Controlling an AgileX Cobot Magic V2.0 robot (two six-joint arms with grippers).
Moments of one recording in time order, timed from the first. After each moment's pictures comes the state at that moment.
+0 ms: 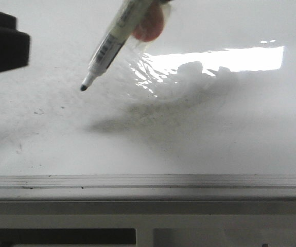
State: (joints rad) left arm -0.79 0.77 -0.27 0.30 -0.35 -0.04; right arm 0.78 1.02 -0.85 0.25 0.39 -0.12
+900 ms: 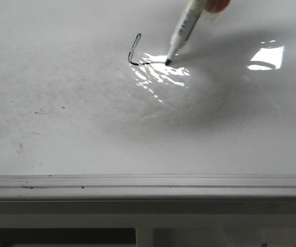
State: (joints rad) left arm -0.79 0.59 -0.26 0.21 -0.22 -0.04; right arm 0.56 1.09 -1.07 0.15 0.72 -0.07
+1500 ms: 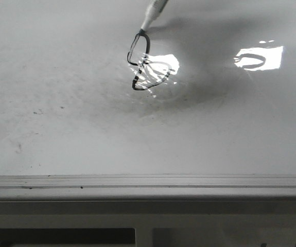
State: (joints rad) left arm -0.79 0.59 -0.26 0.21 -0.22 -0.04; right arm 0.60 1.11 -1.06 0.09 0.53 0.03
